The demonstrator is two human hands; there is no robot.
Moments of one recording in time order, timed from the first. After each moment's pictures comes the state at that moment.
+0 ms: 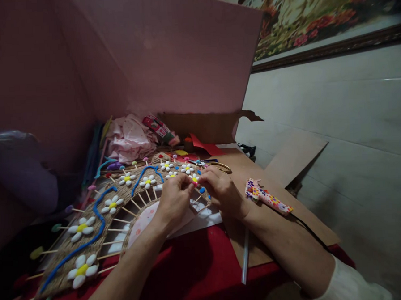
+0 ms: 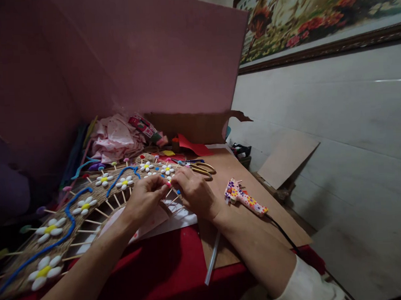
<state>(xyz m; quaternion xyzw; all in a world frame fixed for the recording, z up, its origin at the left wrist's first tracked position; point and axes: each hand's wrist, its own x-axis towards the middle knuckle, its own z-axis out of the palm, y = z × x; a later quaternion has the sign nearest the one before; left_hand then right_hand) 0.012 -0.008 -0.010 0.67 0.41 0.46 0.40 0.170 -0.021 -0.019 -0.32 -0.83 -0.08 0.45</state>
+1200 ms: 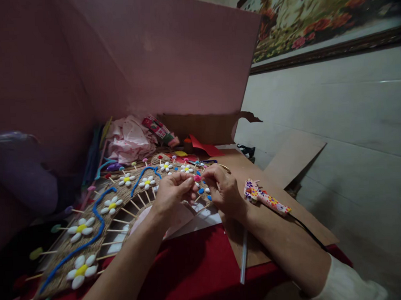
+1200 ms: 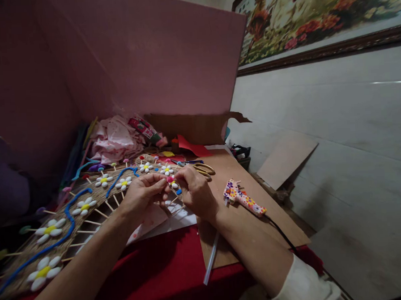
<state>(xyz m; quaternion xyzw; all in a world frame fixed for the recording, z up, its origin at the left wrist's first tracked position) 0.013 -0.013 0.000 0.52 0.30 0.46 0.65 0.167 -0.026 -0.018 -0.34 -0.76 -0.07 0.55</state>
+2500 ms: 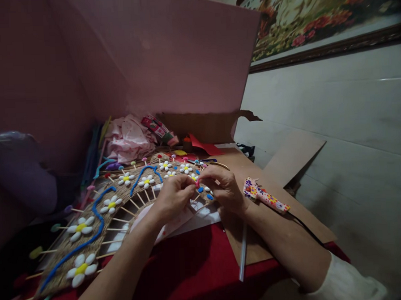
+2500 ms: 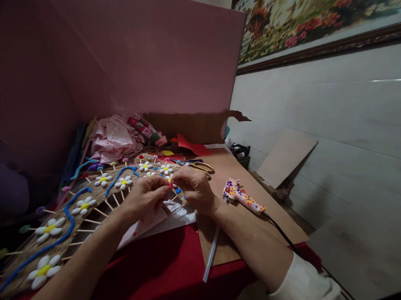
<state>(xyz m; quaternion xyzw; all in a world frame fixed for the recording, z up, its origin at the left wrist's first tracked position) 0.010 -0.013 0.000 0.68 0.36 0.39 0.51 0.172 -0.020 -0.016 -0.29 -0.77 0.09 0.56</state>
